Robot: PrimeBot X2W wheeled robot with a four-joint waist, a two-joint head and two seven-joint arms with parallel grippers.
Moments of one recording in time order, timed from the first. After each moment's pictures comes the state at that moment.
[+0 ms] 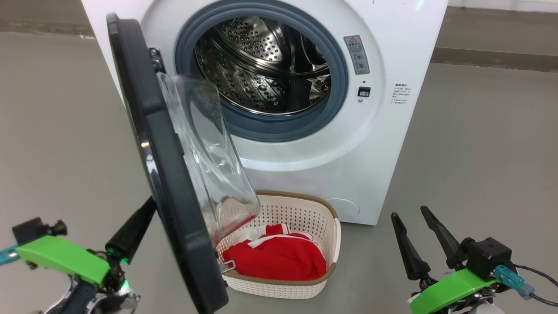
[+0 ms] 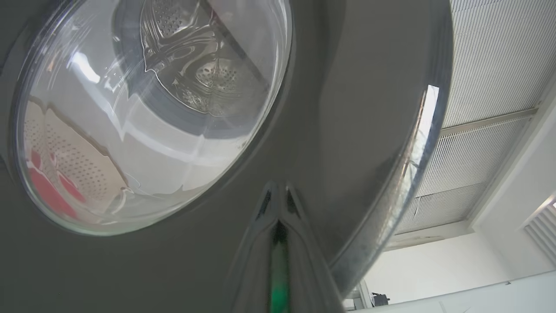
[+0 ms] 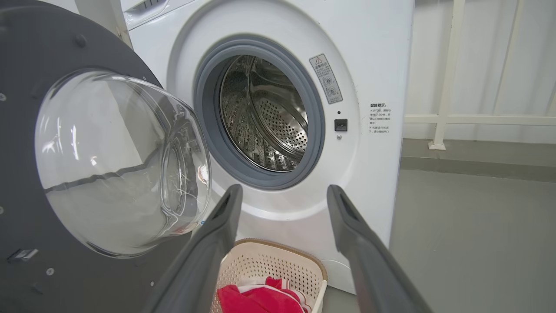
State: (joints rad) left arm -0.18 0.04 0.17 0.00 -1.45 0.12 0.57; right arm -0.06 -0.09 0.14 0.28 0.39 0.13 -0.26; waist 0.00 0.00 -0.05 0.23
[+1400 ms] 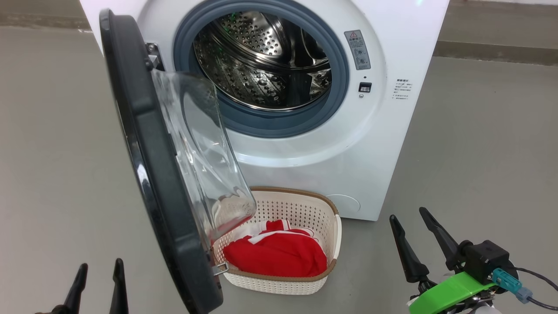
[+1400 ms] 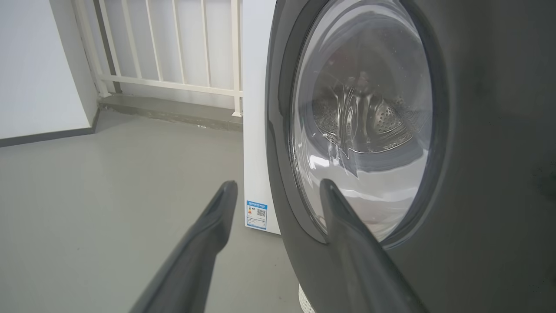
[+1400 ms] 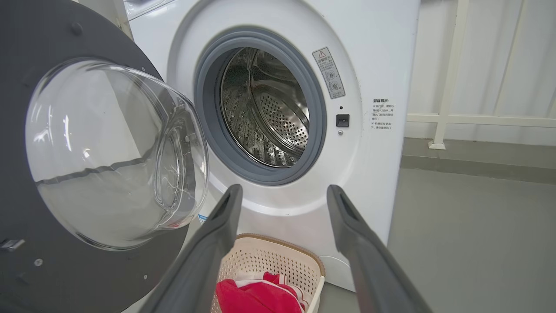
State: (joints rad) left arm 0.05 0.09 0.13 0.22 -0.25 -0.08 -0.25; right arm -0.05 -0.09 0.14 0.26 0.35 0.13 -0.26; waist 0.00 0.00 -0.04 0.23
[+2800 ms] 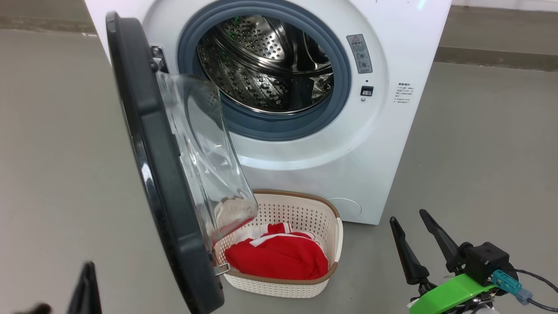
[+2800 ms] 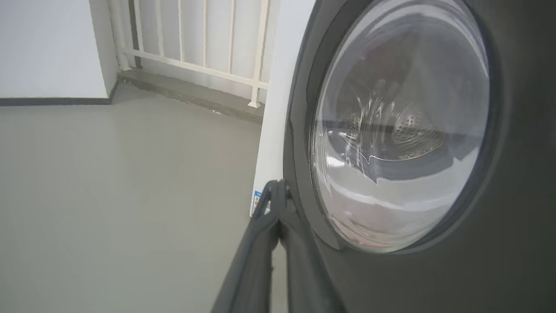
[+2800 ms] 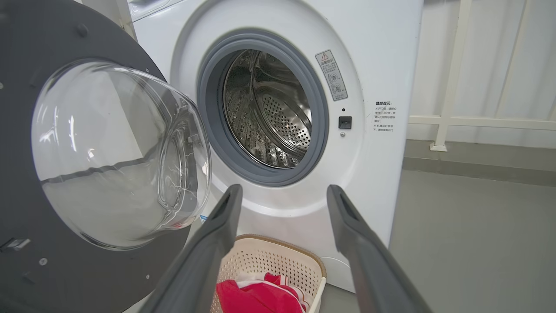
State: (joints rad) left arm 0.00 0.04 0.22 0.32 -0.30 -0.11 -0.24; right arm -0.04 -0.09 0.14 0.26 0.35 0.13 -0.26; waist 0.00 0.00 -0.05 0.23
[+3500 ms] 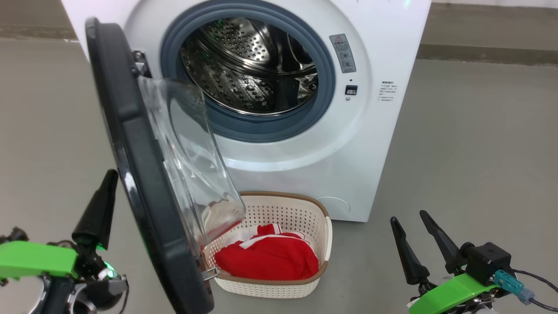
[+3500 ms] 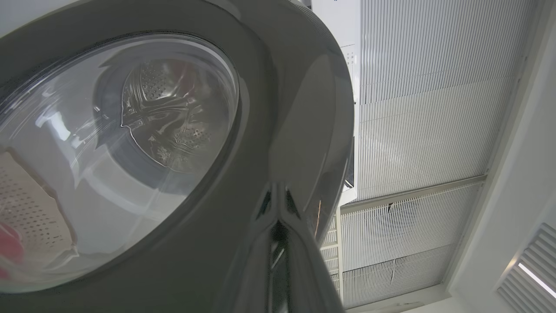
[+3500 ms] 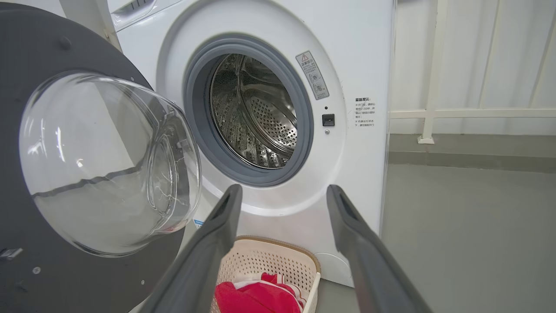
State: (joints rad) left arm -0.17 0.03 0.17 -0.16 -1.53 0.25 0.22; right arm -0.04 -0.09 0.14 0.27 0.39 0.13 -0.26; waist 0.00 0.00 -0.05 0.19
